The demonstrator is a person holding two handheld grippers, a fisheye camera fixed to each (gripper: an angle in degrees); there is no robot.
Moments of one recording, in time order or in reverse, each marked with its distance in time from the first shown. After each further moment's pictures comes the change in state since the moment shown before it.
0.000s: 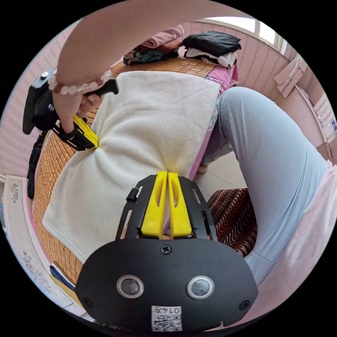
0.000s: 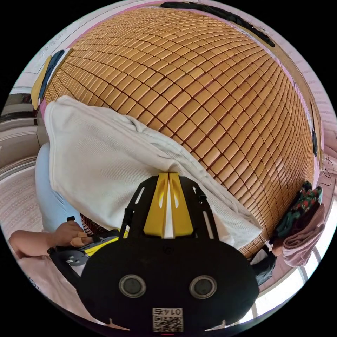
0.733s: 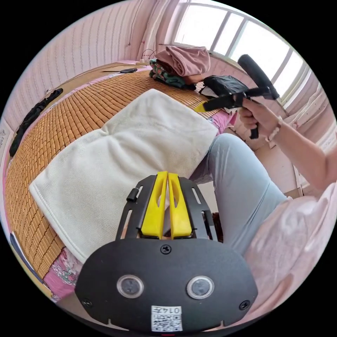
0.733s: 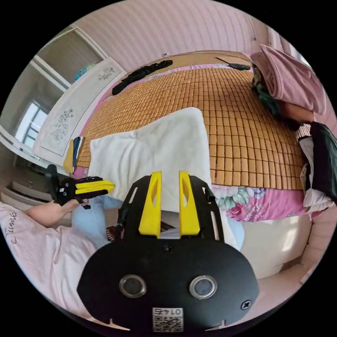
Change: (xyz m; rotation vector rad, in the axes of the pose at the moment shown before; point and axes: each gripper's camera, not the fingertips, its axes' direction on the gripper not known) left arm -0.068 -0.020 -0.051 0.090 0.102 -0.258; right arm 0.122 0.345 0.088 0.911 -0.138 0.550
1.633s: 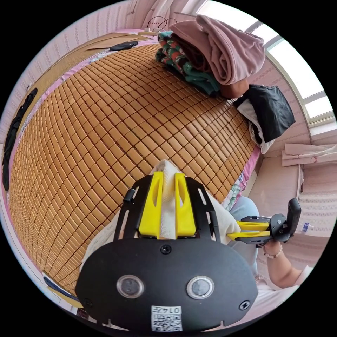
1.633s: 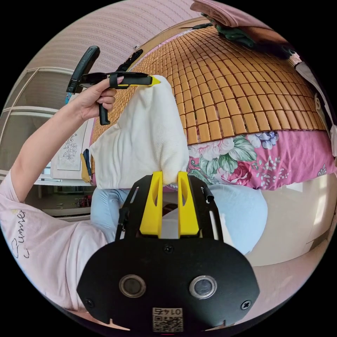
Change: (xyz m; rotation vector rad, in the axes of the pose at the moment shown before) left arm -0.060 -0.331 0.093 -0.310 0.016 -0.041; right arm 0.147 0.069 0.031 -0.125 -0.228 0.203
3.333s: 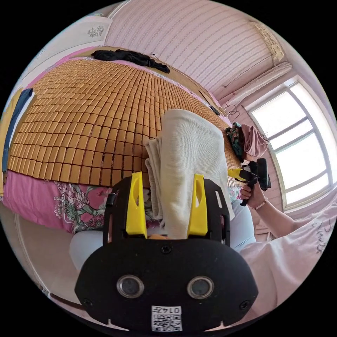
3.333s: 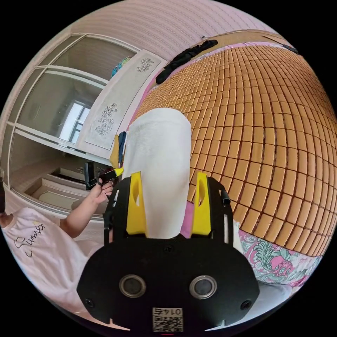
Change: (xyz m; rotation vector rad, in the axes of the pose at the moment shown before) left arm -0.246 0.580 -0.224 0.495 0.218 -0.673; right arm -0.181 -0.072 0.163 -0.071 -0.259 -0.326
